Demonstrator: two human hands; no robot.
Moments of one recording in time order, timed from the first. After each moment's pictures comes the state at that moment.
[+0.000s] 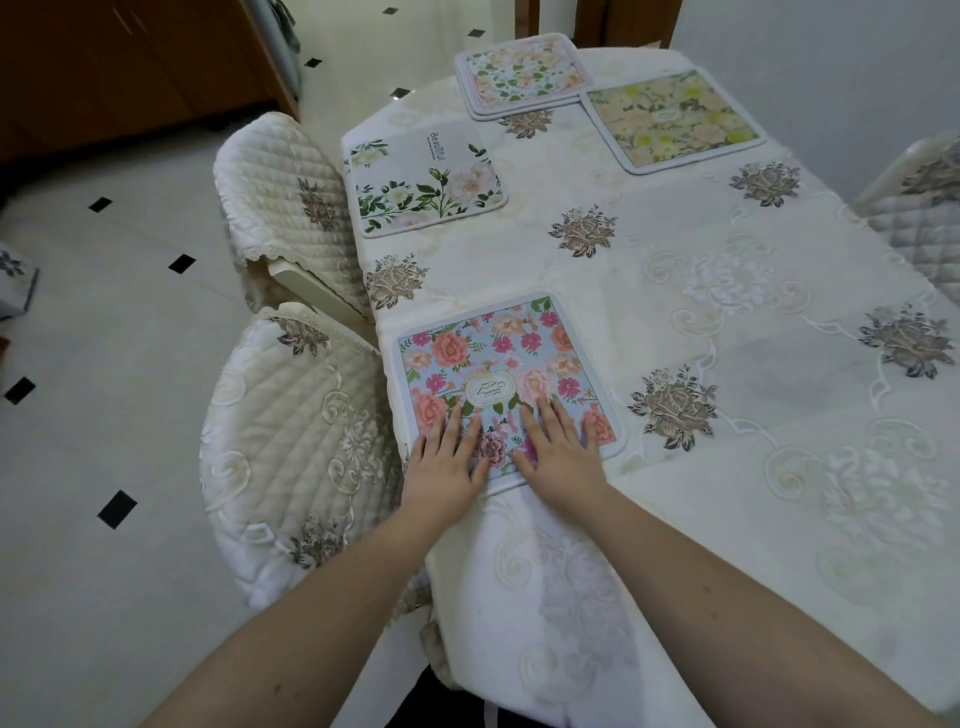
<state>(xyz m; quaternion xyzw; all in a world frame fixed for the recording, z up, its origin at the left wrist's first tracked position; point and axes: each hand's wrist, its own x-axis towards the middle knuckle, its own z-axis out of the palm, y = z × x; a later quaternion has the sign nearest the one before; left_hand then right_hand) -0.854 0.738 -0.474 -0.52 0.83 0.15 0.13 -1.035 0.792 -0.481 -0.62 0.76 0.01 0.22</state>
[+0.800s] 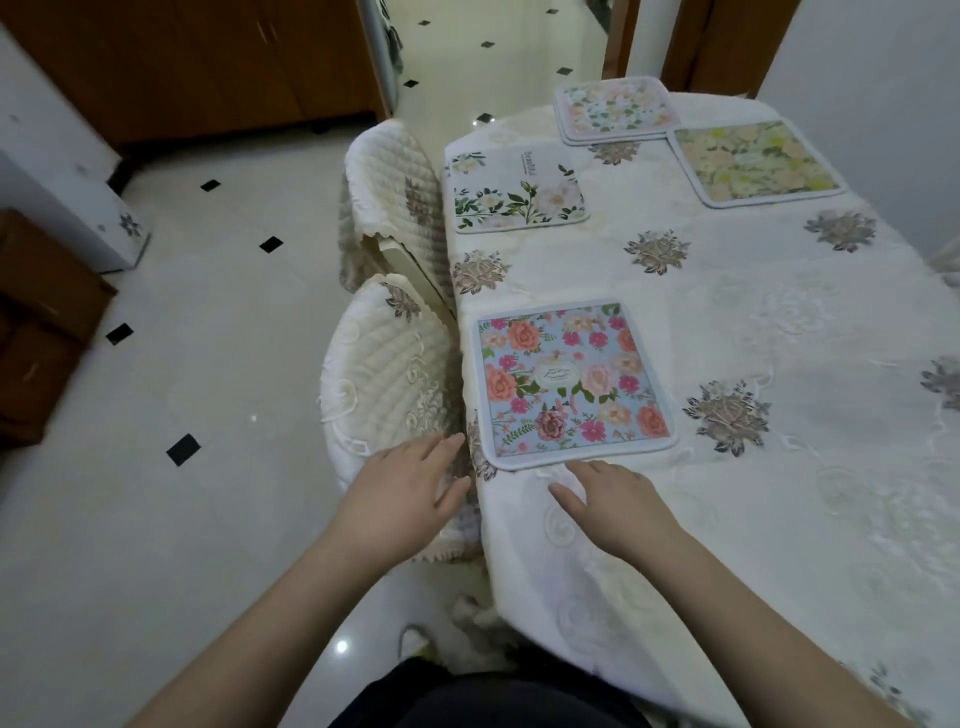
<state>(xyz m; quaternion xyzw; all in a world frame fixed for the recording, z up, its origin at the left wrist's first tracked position) -0.729 0.834 -0.303 -0.50 0.85 0.13 0.05 -0.978 0.877 -0.361 -0.66 0.71 0.08 0.23</state>
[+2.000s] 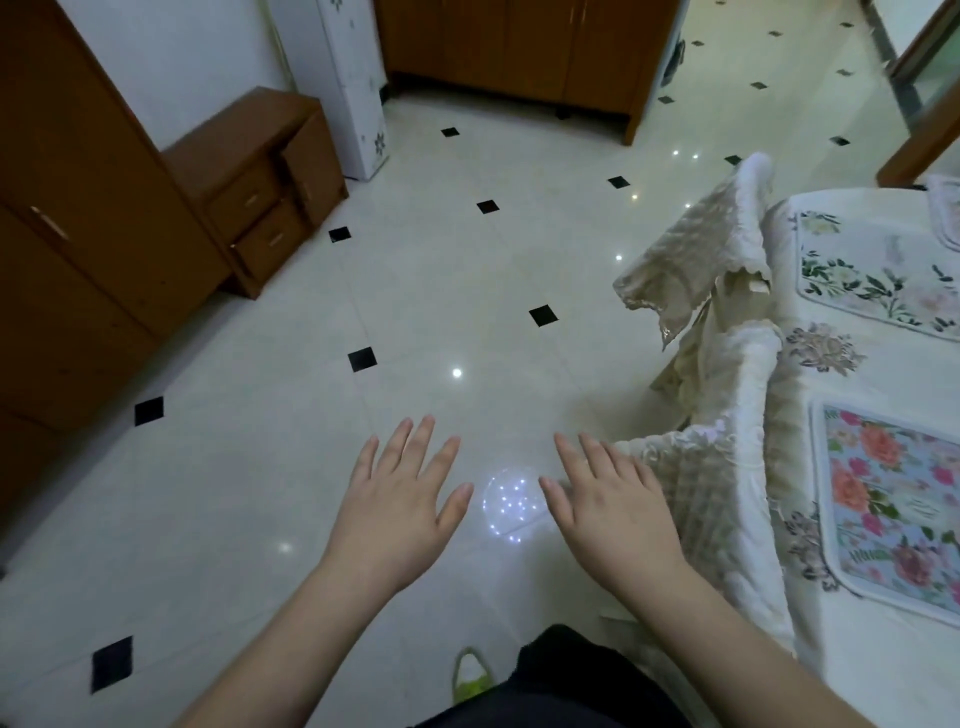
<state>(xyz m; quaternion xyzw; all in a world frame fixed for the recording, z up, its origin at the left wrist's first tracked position) -0.318 0.884 -0.304 -0.73 0.67 0.09 0.05 -0.532 0.829 -0.307 -0.81 0.59 0.00 0.07</state>
